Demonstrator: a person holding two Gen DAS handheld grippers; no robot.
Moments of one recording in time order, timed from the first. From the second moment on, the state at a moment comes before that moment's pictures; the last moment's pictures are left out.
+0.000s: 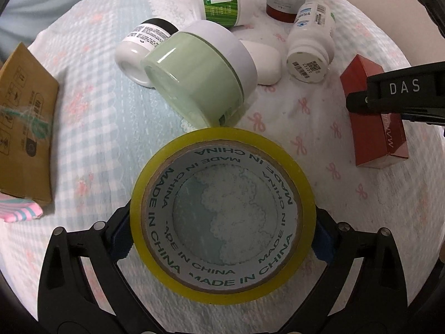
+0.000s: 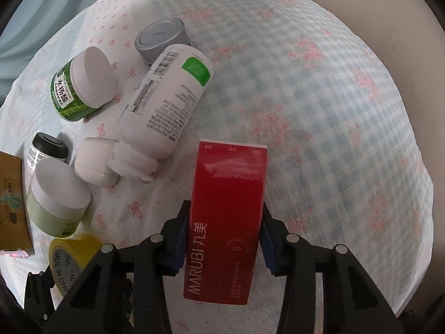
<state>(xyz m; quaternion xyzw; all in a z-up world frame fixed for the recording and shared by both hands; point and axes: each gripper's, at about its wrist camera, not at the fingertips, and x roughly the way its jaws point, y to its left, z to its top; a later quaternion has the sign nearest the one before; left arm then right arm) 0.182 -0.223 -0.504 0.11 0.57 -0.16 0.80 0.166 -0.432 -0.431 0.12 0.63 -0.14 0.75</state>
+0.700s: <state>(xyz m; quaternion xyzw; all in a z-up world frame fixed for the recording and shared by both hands) 0.173 -0.191 -0.380 0.09 0.51 -0.13 0.85 0.140 -0.455 -0.320 0.15 0.57 -0.12 0.80</state>
